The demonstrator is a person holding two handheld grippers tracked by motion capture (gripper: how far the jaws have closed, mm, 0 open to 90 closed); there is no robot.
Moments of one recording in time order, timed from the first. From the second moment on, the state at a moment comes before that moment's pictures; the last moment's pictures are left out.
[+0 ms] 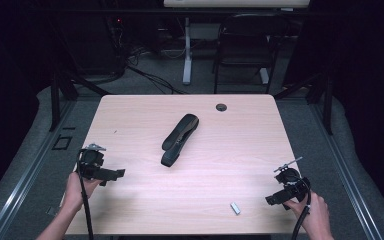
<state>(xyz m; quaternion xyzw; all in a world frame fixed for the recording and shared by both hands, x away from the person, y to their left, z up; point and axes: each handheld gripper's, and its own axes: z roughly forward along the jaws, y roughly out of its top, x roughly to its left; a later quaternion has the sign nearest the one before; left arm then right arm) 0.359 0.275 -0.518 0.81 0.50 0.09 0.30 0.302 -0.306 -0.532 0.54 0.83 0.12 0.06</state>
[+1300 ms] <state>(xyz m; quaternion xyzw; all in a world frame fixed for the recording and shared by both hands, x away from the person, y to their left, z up) 0.417 0.143 -0.485 0.83 0.44 0.09 0.33 0.297 -0.306 -0.526 0.55 0.83 0.12 0.08</state>
